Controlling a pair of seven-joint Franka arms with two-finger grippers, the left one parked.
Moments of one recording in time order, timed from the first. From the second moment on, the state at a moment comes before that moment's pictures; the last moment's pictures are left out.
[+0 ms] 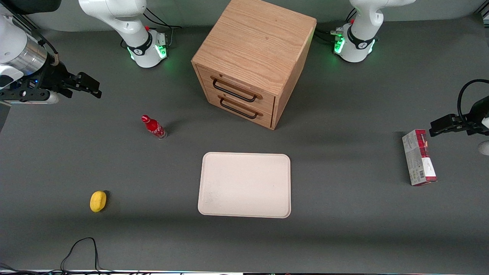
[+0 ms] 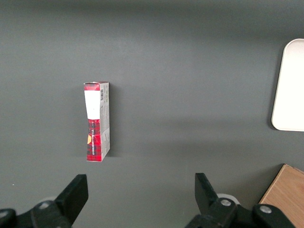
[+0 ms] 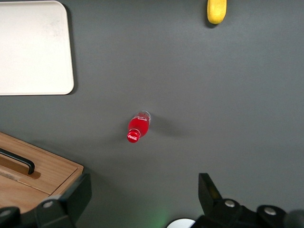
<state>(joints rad) -0.01 -0.20 0.10 -1.85 0.05 1.61 0.16</state>
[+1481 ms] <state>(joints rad) 0.02 0.20 0.67 -1.47 0.22 1.59 -0.05</state>
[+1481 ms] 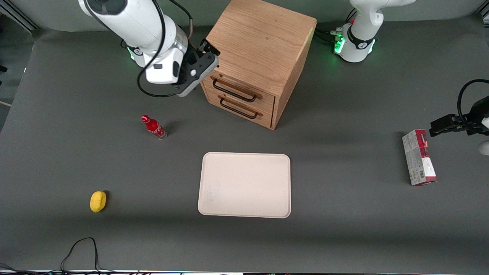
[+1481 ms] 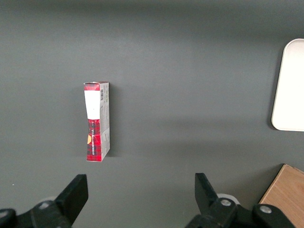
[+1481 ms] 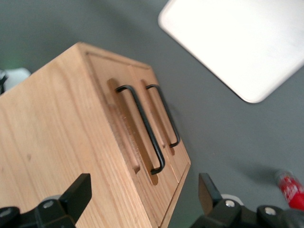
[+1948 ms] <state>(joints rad) 0.07 0.38 0.69 -1.49 0.22 1.59 -0.18</state>
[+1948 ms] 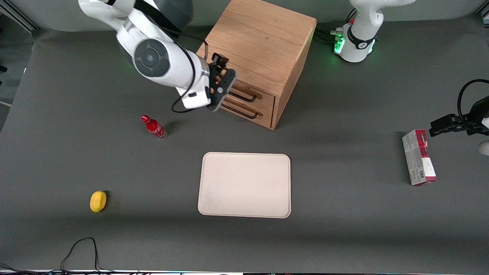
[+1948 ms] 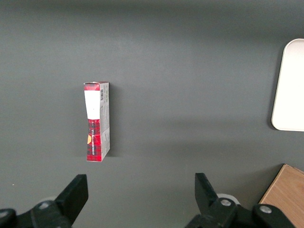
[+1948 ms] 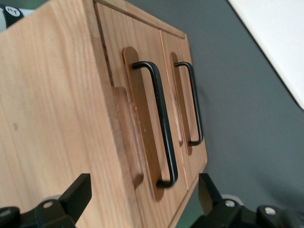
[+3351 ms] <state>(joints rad) 0.08 0.51 0.71 -1.59 0.00 1.84 -0.26</state>
